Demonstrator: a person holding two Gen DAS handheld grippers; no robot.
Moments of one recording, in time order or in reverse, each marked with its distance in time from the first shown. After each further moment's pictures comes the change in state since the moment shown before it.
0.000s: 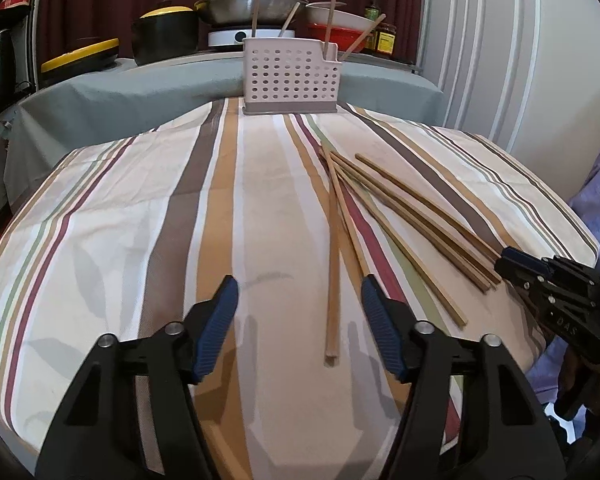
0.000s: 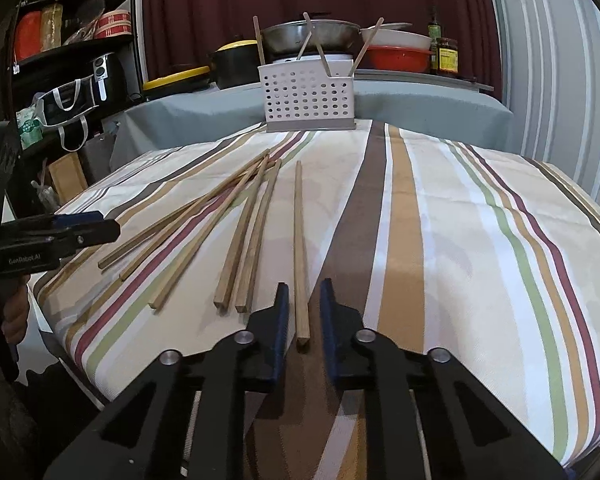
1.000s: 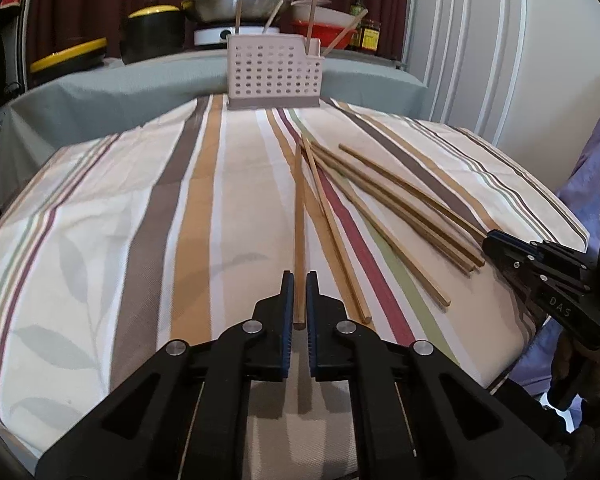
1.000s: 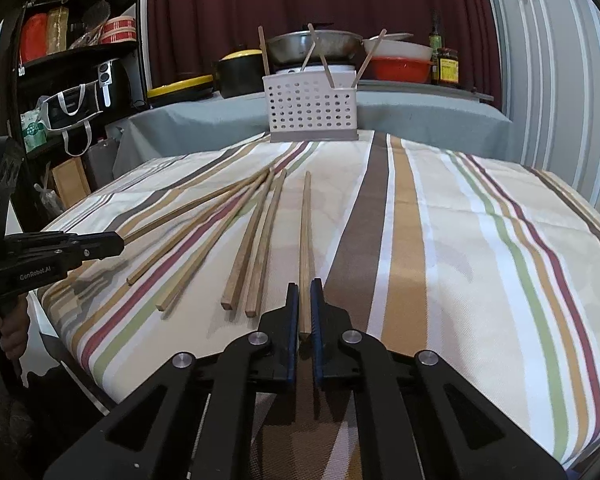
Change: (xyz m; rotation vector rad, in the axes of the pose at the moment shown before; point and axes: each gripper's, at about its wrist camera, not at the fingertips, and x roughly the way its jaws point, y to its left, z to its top) left arm -0.003 -0.006 -0.010 0.017 -0.006 -0.037; right arm -0.008 0.006 0.001 -0.005 -0.042 -0.002
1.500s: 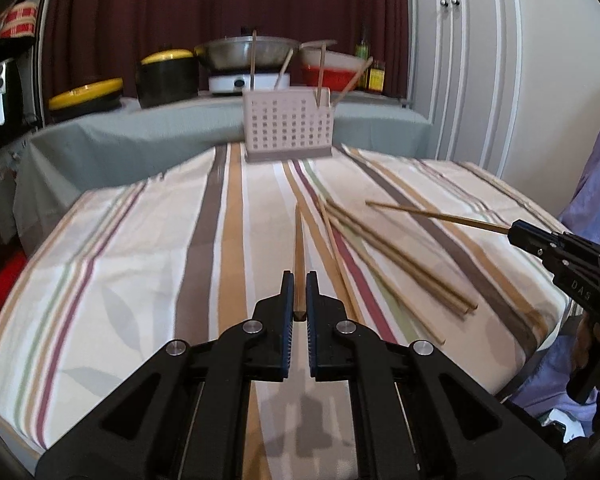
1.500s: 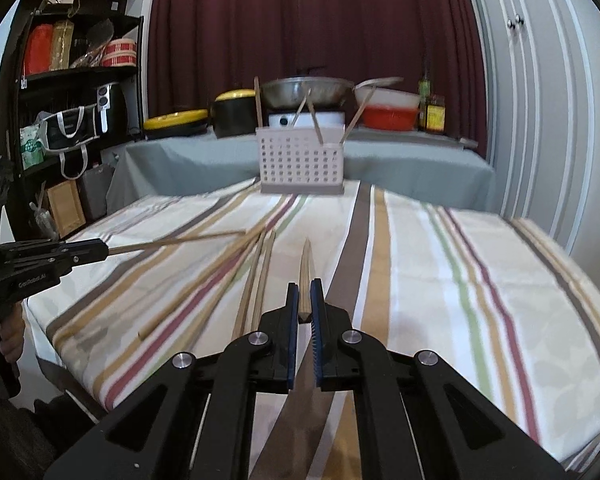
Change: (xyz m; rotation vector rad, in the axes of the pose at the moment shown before) left arm -0.041 0.004 0.026 0.026 -0.138 0.054; right arm -0.036 0.002 0.040 -0.031 -0.129 -0.061
